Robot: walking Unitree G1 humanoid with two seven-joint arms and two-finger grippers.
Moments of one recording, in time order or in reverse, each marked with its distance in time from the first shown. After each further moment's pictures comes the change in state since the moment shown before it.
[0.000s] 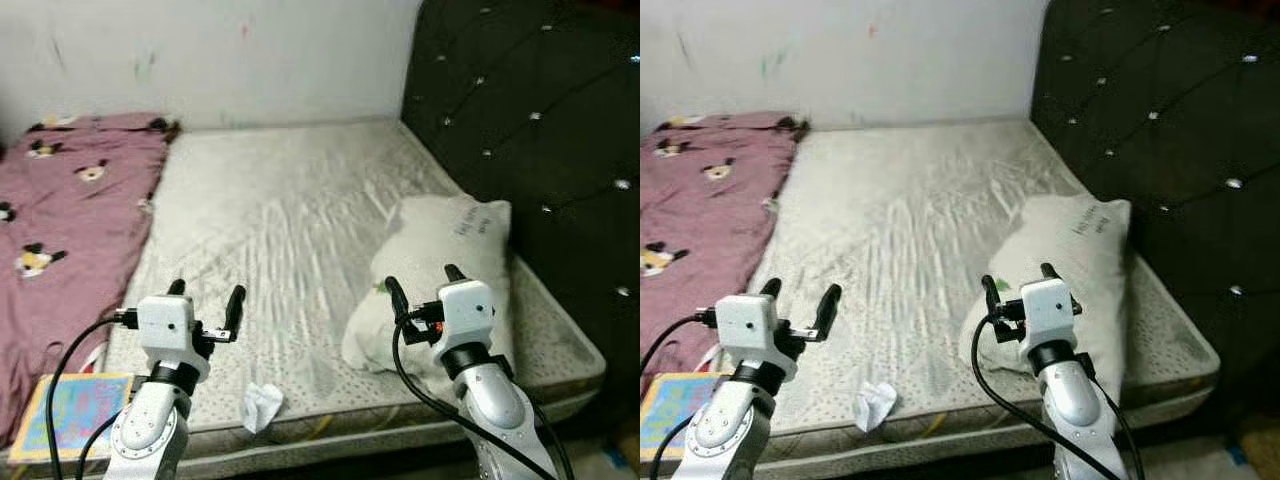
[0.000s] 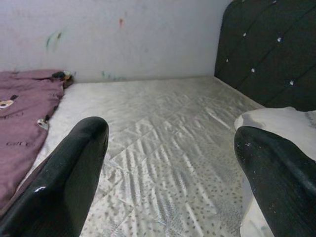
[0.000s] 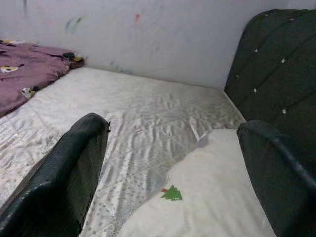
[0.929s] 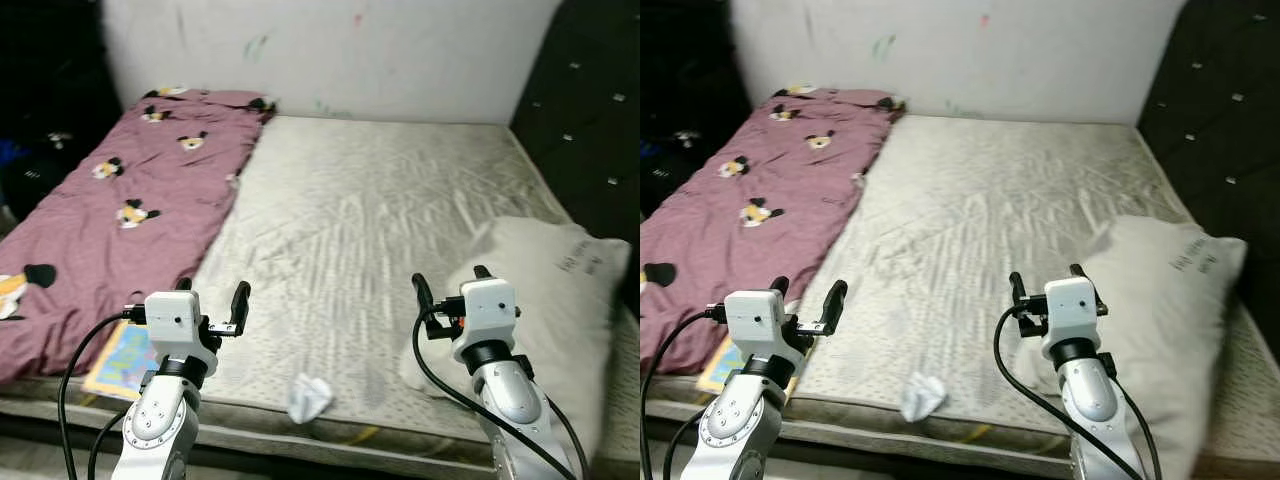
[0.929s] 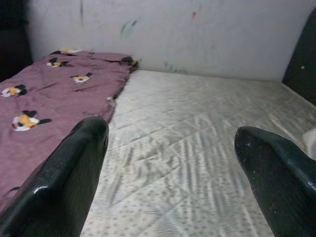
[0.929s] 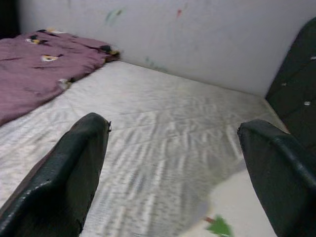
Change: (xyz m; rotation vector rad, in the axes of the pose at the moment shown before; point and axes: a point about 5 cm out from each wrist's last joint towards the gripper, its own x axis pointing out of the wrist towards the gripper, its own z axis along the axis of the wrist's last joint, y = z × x) left arm 0.008 -0.003 -0.002 -0.032 0.011 0.015; right arm 0.003 -0.017 -0.009 -0.007 0.031 -0.104
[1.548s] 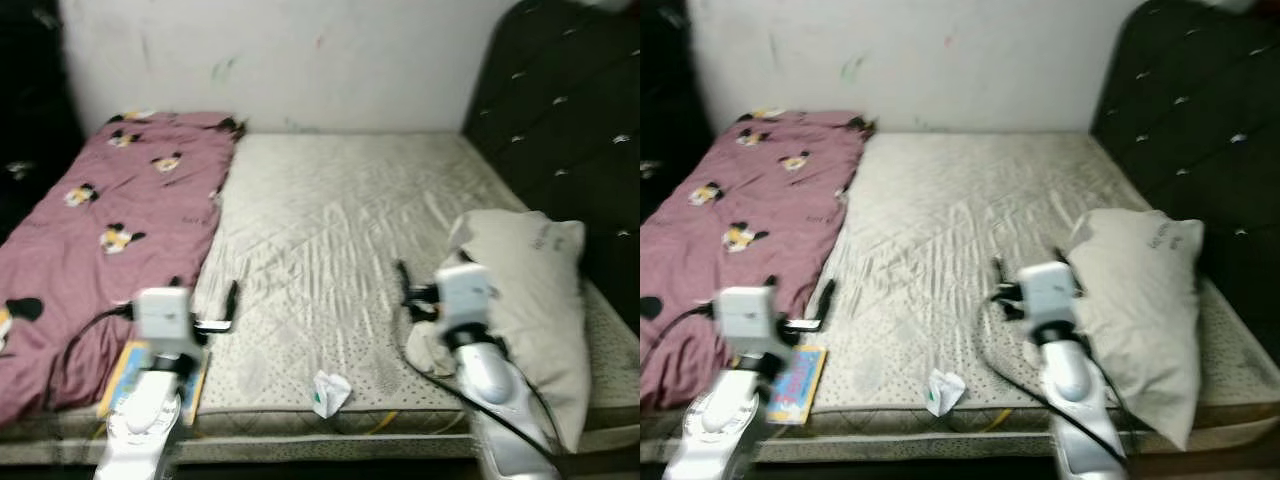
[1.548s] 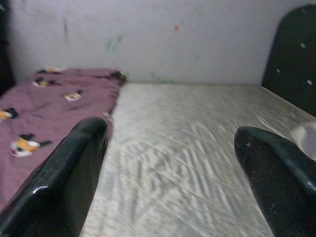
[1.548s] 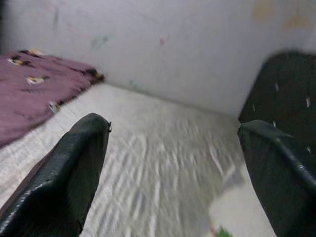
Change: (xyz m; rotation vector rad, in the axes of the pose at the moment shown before) left arm 0.004 0.011 0.004 0.035 -0.012 0.024; right arm 0.022 0.012 0.019 -0.083 -0.095 0.030
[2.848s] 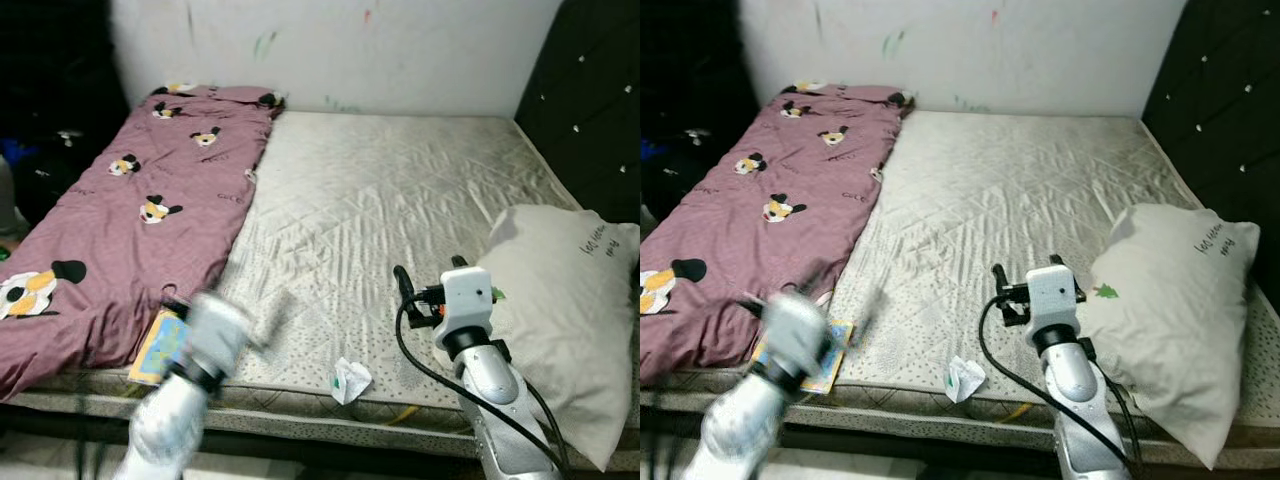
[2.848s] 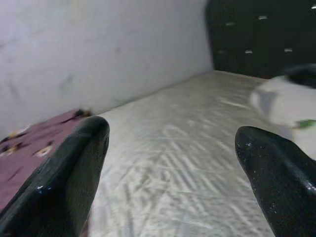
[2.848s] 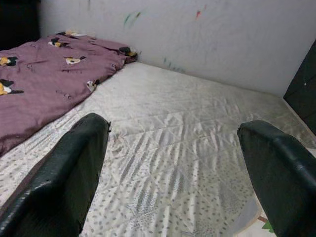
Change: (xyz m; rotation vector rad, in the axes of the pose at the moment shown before) left arm -0.018 -0.051 0.009 0.308 -0.158 -0.403; right arm -0.002 -0.004 -0.019 0.084 0.083 0.002
